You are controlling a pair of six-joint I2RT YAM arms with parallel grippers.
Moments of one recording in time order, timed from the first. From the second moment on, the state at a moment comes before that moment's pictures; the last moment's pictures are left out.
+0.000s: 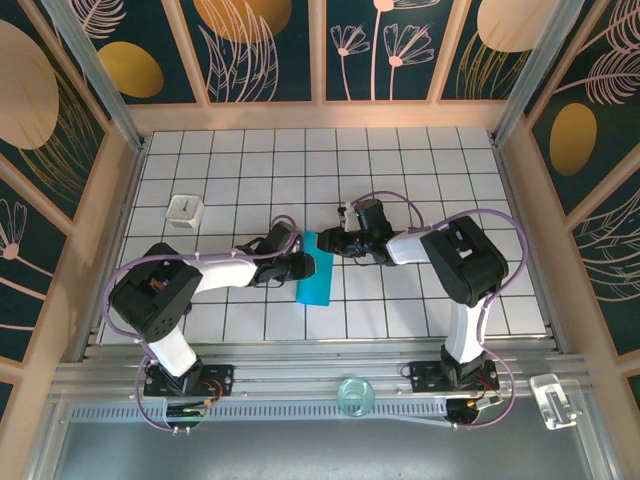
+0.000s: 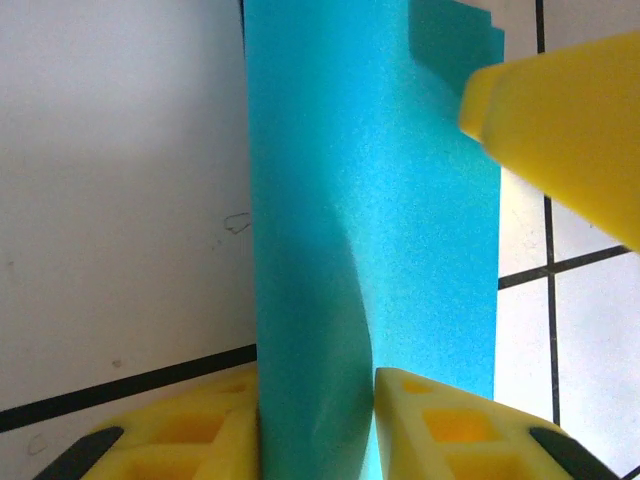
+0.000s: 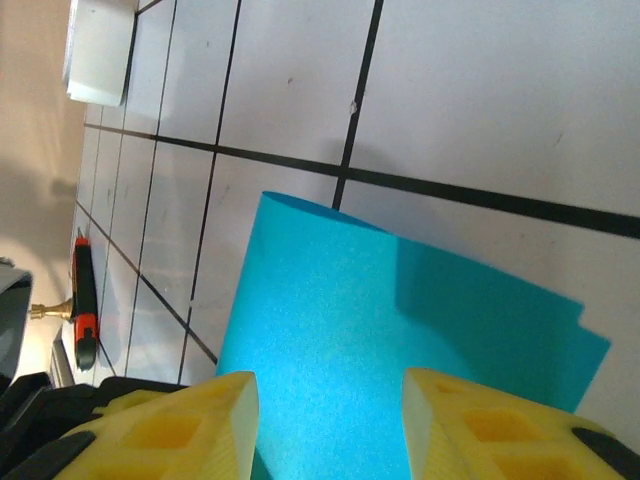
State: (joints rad) left arm -0.70 1.70 0.77 -0.02 0.15 -0.77; right arm 0.55 1.89 0.86 0.33 -0.58 0.68
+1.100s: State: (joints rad) left arm -0.70 1.68 0.68 0.14 0.23 -0.84; right arm 0.47 1.62 0.75 0.06 -0.46 0.55
